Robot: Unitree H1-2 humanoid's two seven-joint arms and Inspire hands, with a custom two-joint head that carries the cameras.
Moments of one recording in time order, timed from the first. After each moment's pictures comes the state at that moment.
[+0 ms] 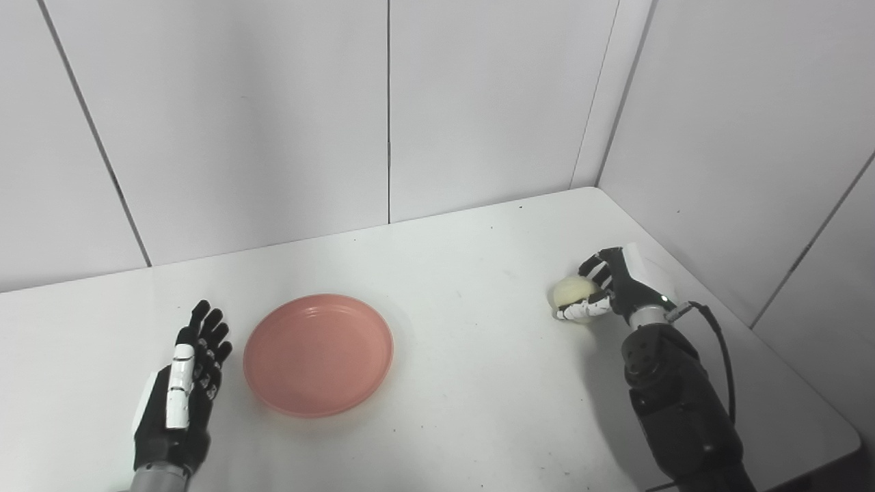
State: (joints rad) left arm -0.33 -0.02 -0.04 0.30 -0.16 -0.06 -0.18; right arm -0.29 -0.45 -0.22 0.04 -0.70 0.47 0.06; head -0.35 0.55
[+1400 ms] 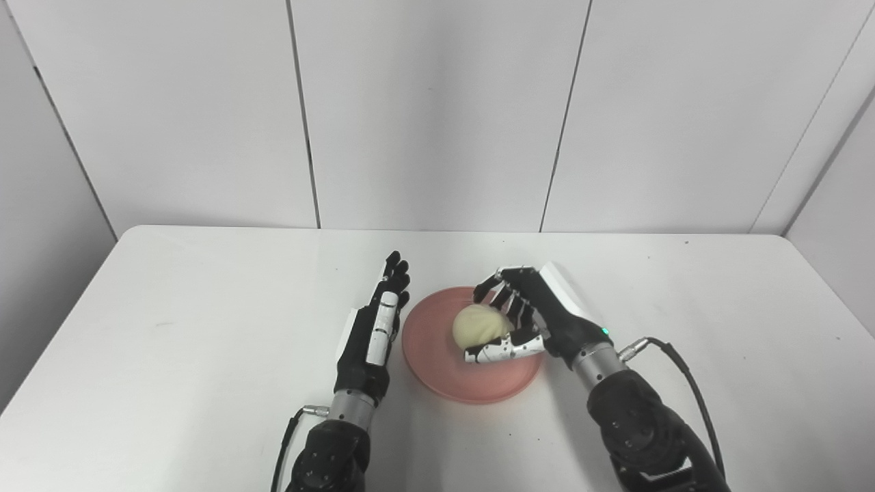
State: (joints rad) left arm -0.39 -0.16 -0.08 0.44 -0.01 -0.23 -0.03; right arm -0.41 -0.25 0.26 -0.08 -0.52 0.27 0.17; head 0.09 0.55
